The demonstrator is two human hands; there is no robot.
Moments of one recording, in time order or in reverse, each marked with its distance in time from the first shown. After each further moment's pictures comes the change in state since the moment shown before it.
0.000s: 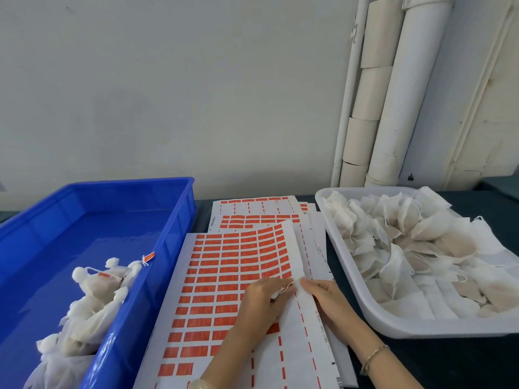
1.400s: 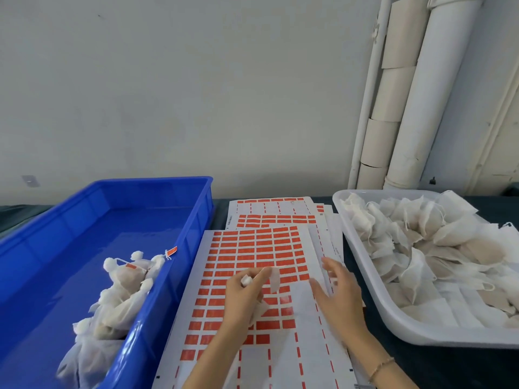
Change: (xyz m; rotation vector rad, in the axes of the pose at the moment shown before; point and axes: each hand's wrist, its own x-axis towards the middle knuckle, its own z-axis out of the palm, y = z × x) left_hand -0.015 0.024 -0.060 -0.606 0.326 -0.638; right_hand -0.013 -0.012 0.031 -0.507 0.403 -0.400
